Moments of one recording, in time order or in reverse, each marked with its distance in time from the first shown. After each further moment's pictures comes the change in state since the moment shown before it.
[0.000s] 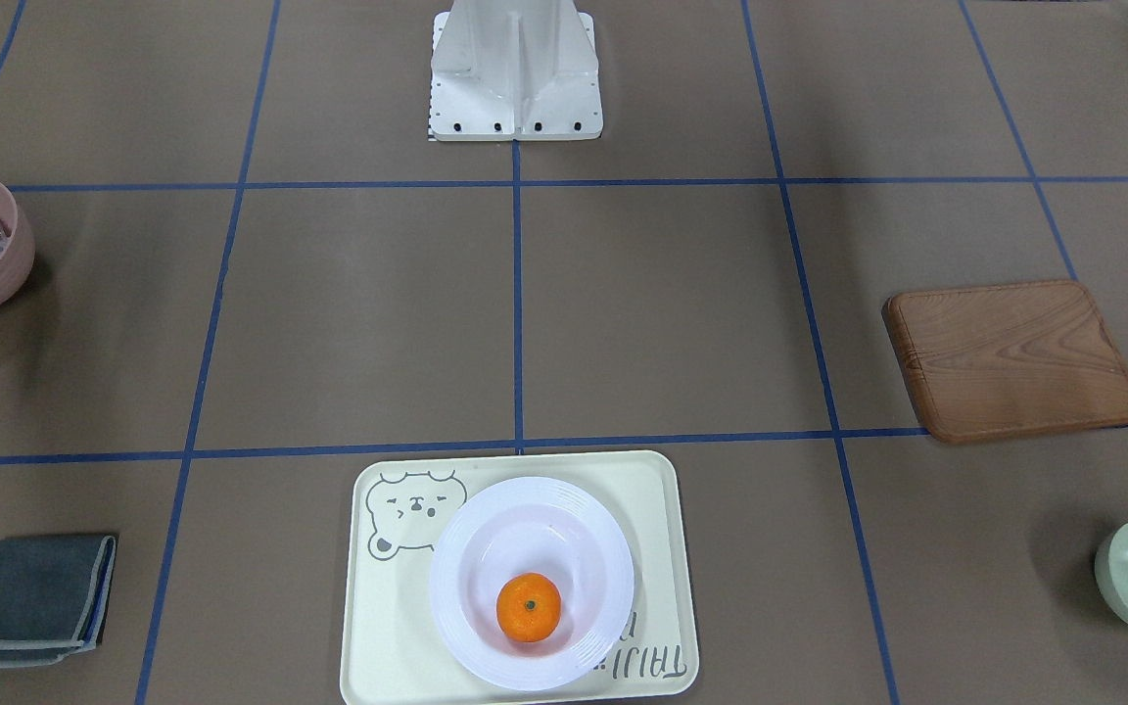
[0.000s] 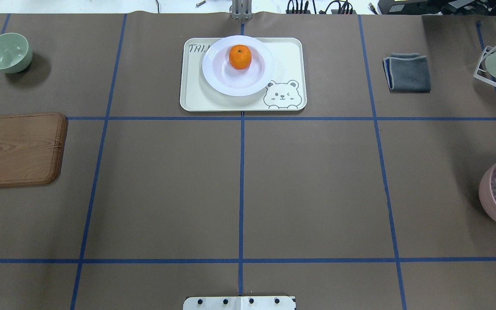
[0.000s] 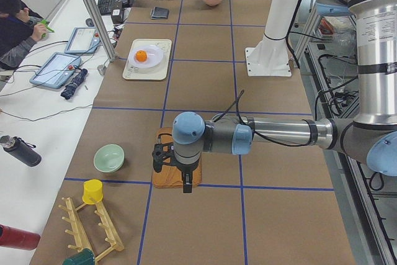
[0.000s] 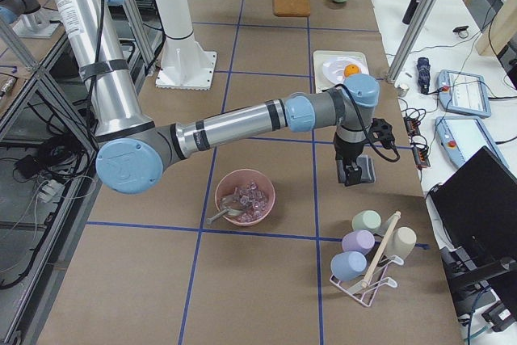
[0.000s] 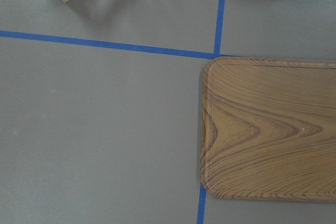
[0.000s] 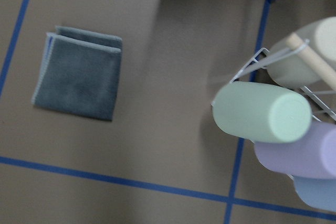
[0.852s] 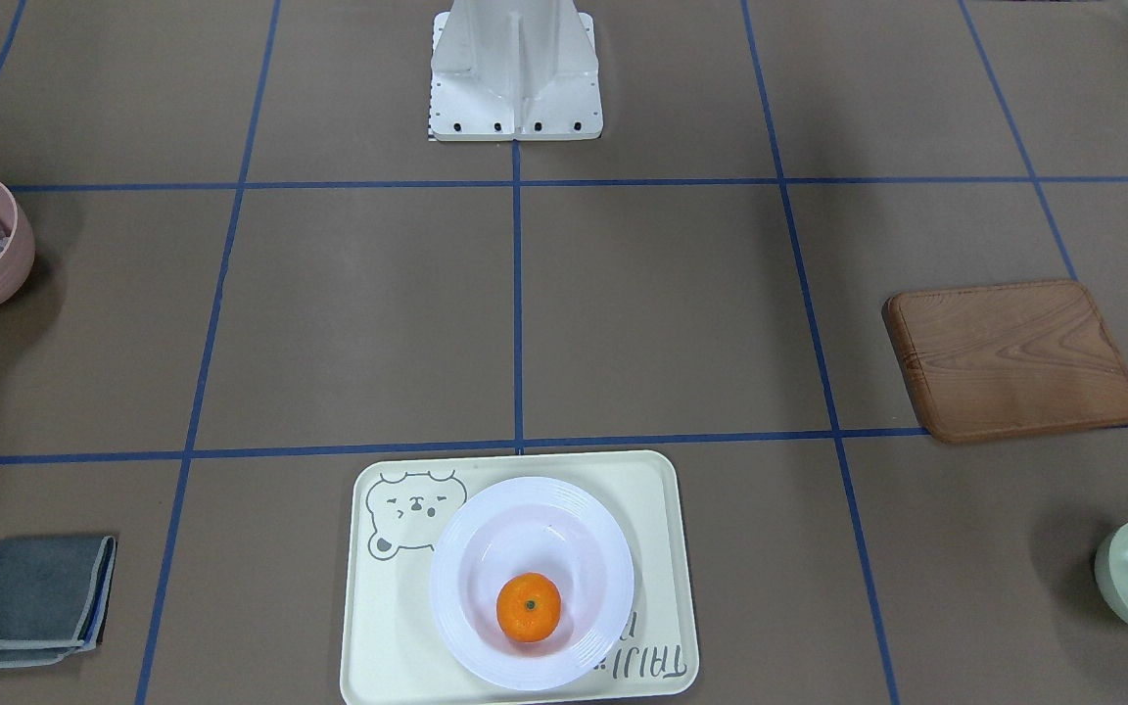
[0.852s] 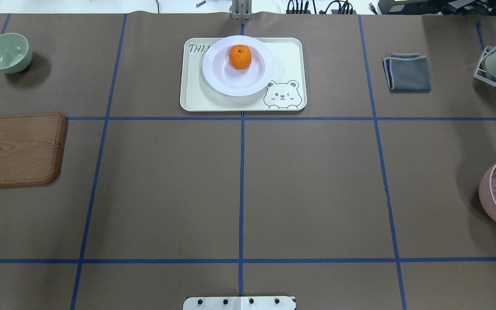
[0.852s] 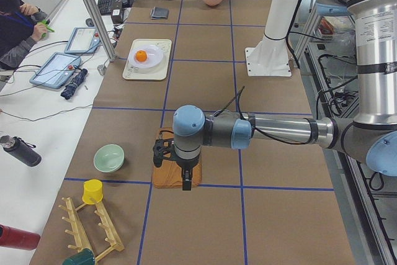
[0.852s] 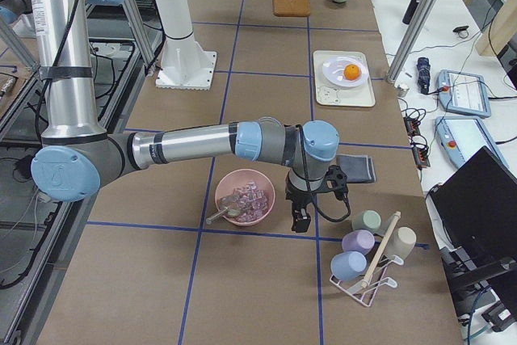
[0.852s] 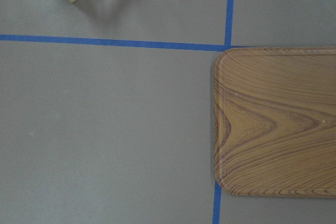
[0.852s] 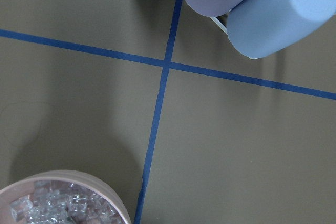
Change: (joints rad) left arm 0.011 0.013 -0.036 0.004 0.027 0.008; right arm 0.088 -0.222 0.099 -0.140 -0.003 -0.215
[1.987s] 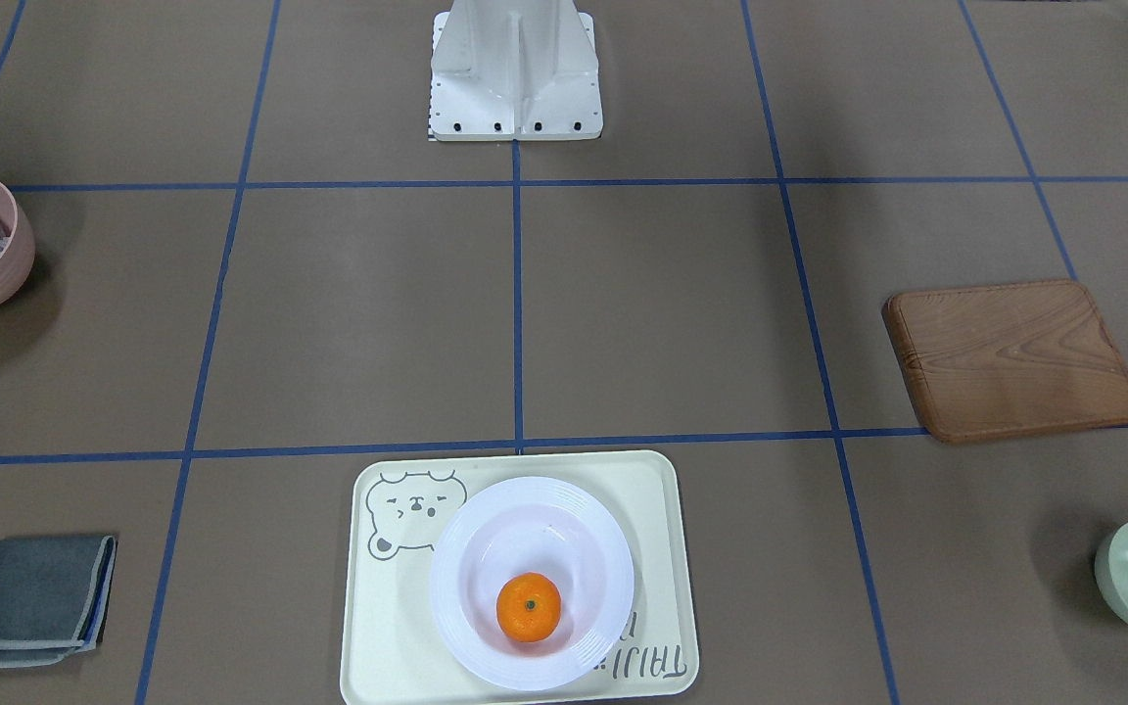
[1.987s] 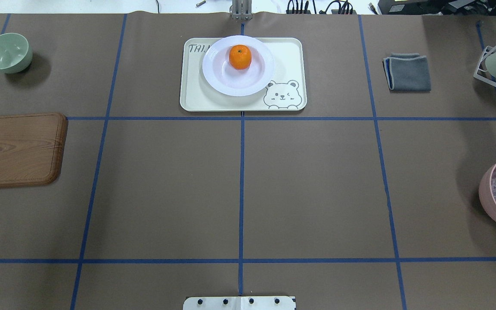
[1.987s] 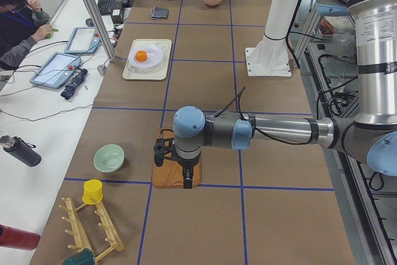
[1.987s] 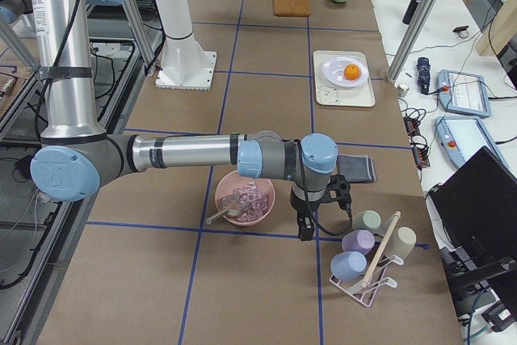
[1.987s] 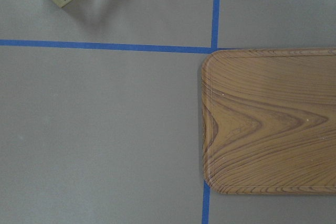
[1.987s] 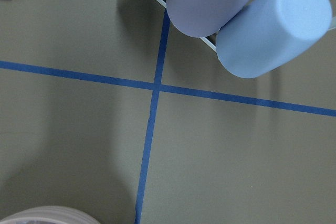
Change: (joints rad) left arm 0.000 0.005 0.007 0.002 -0.046 -0.002; right arm -0.014 -0.013 -0.076 0.179 0.017 0.111
